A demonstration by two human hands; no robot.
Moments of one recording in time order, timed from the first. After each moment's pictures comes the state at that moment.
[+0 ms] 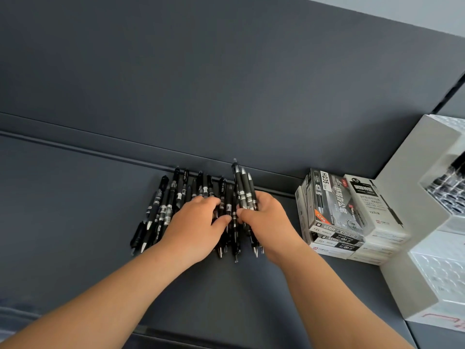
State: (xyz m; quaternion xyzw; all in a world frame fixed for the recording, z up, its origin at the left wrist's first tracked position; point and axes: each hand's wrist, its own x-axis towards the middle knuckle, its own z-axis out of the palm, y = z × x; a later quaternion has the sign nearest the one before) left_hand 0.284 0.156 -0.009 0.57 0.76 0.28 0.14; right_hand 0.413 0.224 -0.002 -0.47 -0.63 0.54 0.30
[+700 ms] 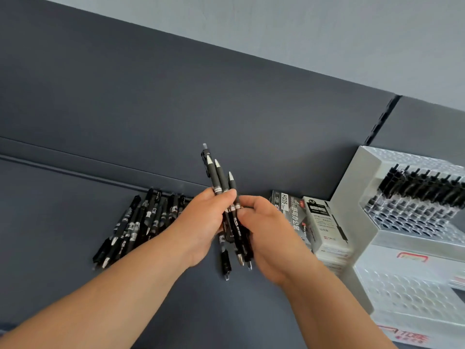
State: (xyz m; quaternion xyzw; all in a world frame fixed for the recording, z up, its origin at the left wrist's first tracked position) left_hand 0.360 0.167 0.067 0.32 0.50 0.62 0.51; right_hand 0.472 0.199 0.068 -0.37 -0.62 0.61 0.32
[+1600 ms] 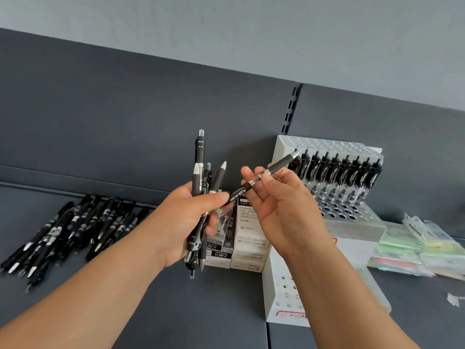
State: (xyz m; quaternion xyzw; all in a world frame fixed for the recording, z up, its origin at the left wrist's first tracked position) left_hand 0.492 0.191 0.103 0.36 0.48 0.61 0.51; right_hand 0.629 0.249 0.117 -0.19 -0.38 0.73 0.53
